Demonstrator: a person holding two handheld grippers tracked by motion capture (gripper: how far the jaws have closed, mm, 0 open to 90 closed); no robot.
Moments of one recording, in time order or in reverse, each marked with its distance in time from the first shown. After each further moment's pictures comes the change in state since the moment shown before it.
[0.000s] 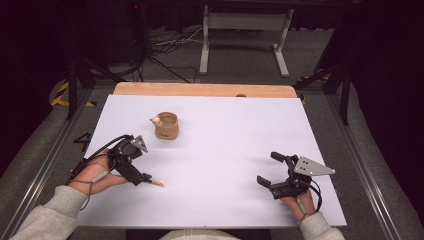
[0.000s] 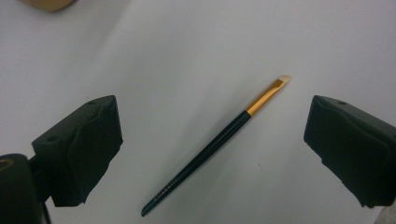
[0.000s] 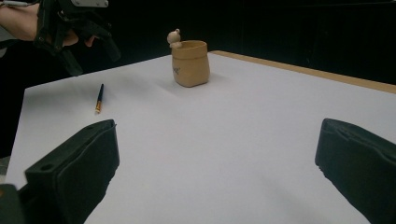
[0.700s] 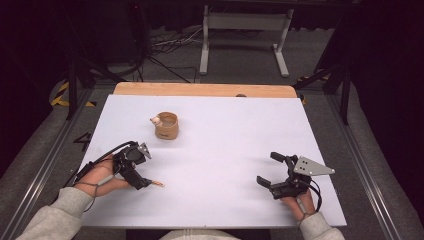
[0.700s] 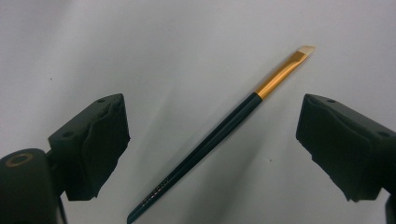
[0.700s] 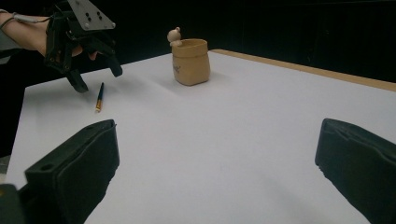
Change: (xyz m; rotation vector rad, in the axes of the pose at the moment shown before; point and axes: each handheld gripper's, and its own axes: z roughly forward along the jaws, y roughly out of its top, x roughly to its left) left arm 0.000 -0.004 0.027 0.085 -0.011 0.005; right arm 0.000 0.000 0.000 0.008 0.002 0.004
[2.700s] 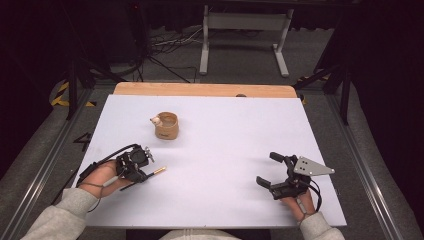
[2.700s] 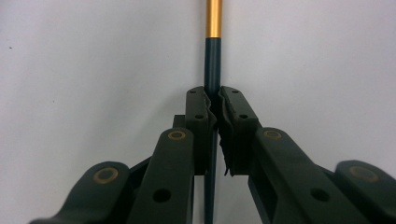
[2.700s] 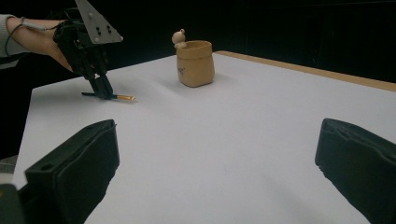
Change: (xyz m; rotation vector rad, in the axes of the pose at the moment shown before) left arm -0.004 0.006 0.006 0.129 -0.026 -0.022; right arm 0.000 0.000 0.001 -0.007 0.019 0.002
